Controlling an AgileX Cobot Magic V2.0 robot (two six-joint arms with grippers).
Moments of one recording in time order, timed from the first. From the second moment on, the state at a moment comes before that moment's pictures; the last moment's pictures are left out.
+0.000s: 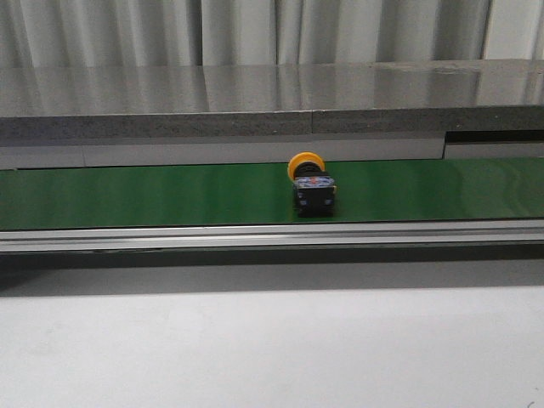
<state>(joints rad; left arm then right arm) -0.01 0.23 -0.23 -0.27 0.17 0.32 0.08 0.81 -0.67 0.00 0.52 0.09</state>
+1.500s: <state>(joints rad) -0.01 0.23 -0.23 -0.27 0.17 0.32 0.22 1.66 -1.15 0.03 0.61 -0.03</state>
